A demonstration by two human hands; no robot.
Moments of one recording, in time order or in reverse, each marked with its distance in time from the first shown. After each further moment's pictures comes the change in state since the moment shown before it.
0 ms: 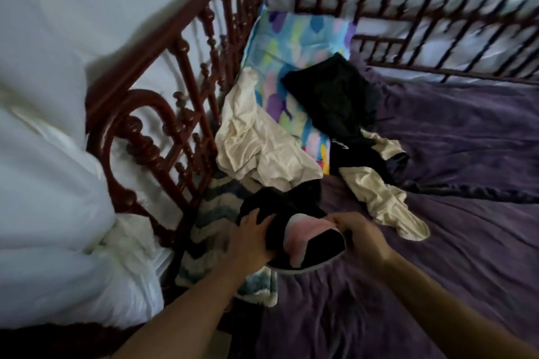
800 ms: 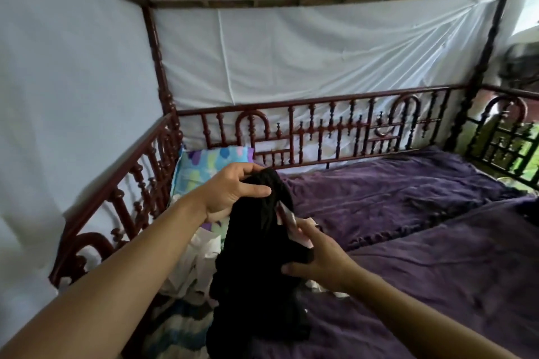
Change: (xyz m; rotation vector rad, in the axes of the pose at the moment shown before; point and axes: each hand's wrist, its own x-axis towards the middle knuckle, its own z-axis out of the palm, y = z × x) left_hand -0.103 0.223 -0.288 -0.881 -0.183 0.613; right_hand -0.128 -0.070 -0.083 -0.711 0.389 -0.542
